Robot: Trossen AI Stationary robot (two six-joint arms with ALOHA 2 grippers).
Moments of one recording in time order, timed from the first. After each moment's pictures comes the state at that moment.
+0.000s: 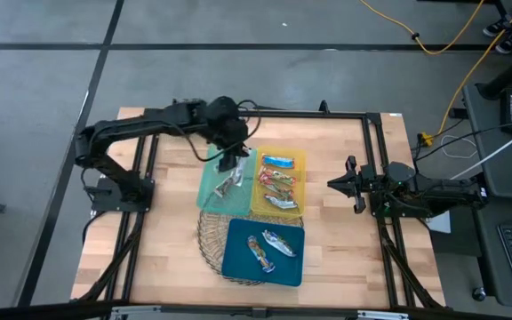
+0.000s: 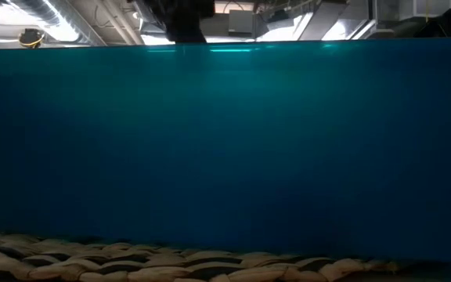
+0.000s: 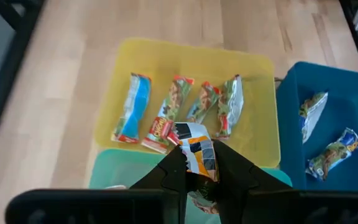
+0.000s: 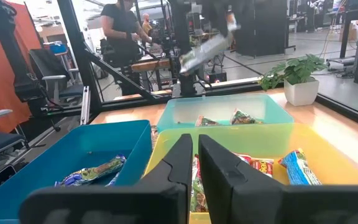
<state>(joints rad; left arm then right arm) 0.34 1.50 1.41 -0.74 0.27 0.15 -0.04 0.02 0.01 0.03 -0.07 0.15</state>
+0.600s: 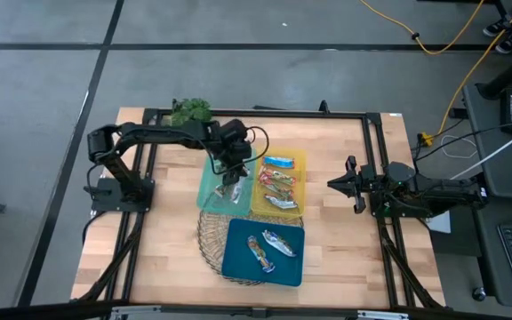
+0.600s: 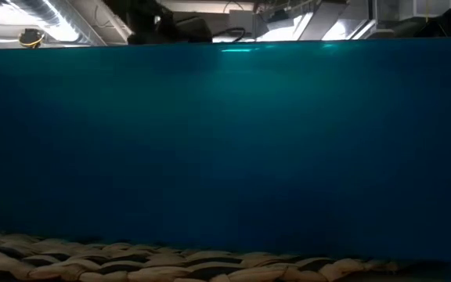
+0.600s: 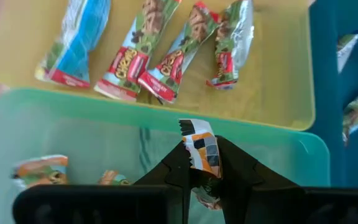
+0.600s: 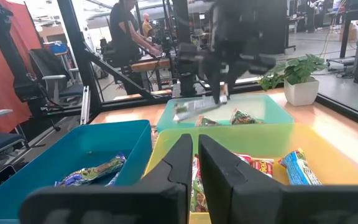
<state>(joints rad) 0.34 1.64 1.17 -0.55 0.39 0.12 -0.04 0.02 0.01 0.03 -0.07 0.15</state>
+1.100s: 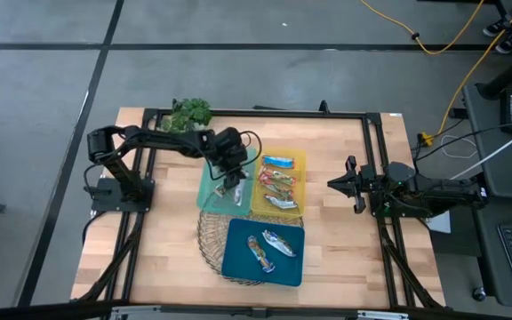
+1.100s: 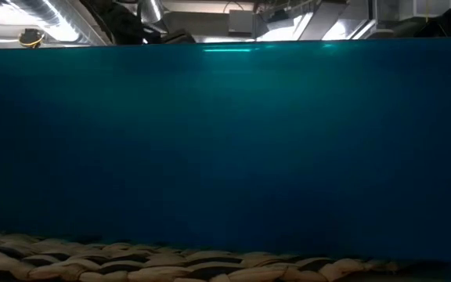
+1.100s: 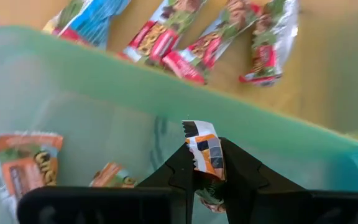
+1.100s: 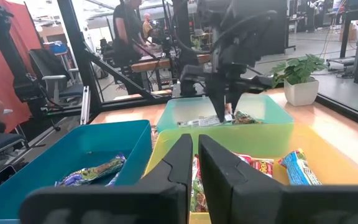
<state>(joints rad) 0.34 1.64 0.95 -0.25 0.36 -0.04 -0.04 0.02 0.01 0.03 -0.07 0.15</state>
